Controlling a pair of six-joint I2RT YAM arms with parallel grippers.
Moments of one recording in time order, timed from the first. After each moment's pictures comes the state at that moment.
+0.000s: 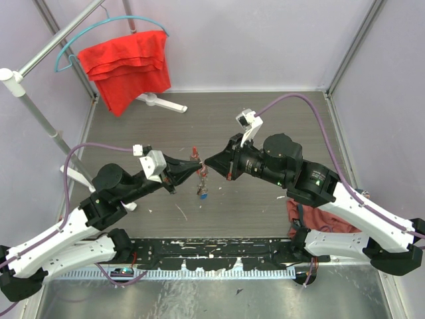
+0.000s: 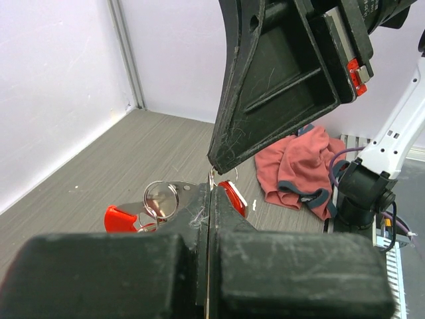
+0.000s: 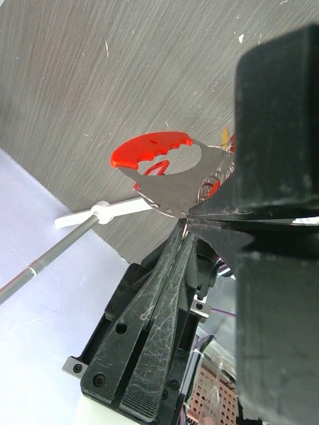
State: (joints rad) left arm -0.98 0.72 0.78 0.14 0.19 0.02; right arm 1.04 1.03 1.29 -0.43 0.02 0.55
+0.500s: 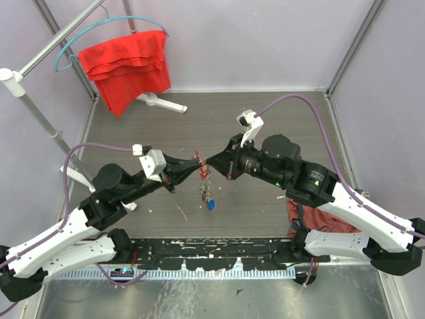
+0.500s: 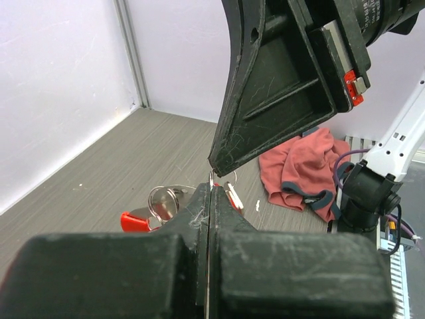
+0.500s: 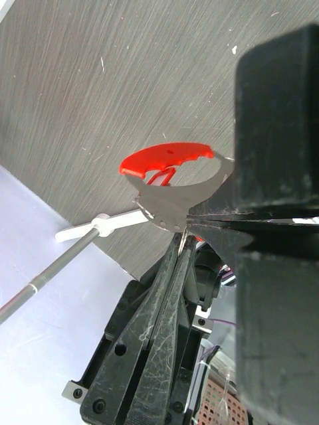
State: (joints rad) left arm -0.98 0.72 0.78 0.14 0.17 0.02; right arm 1.04 1.03 1.28 -0.44 0.07 0.55
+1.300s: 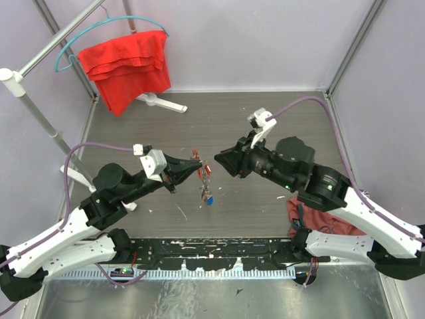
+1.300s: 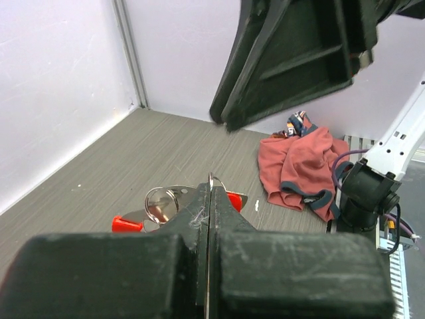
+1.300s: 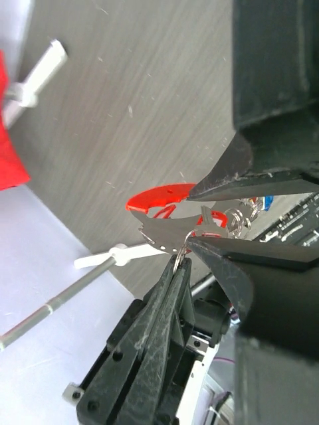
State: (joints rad) left arm -0.98 0.73 0.78 0.15 0.17 0.03; right arm 1.04 0.98 1.28 -0.46 0.13 0.43
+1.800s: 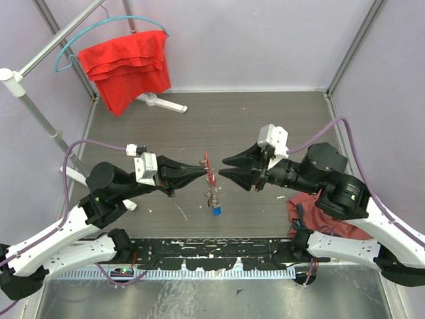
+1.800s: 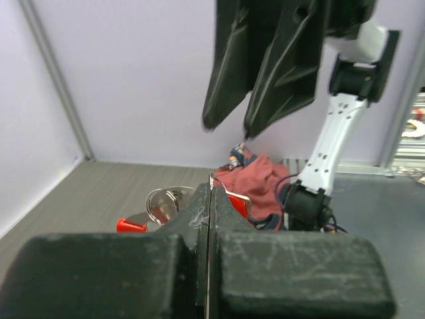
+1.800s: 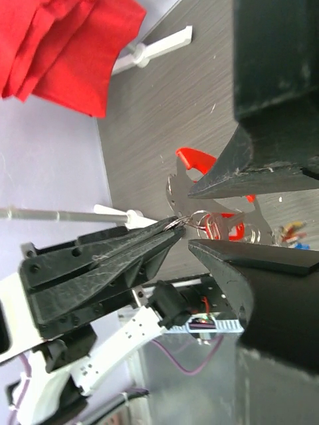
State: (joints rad) left arm -0.98 0.75 0.83 0.24 0.37 -0.03; right arm 1.04 0.85 1.28 -0.38 -0.19 0.01
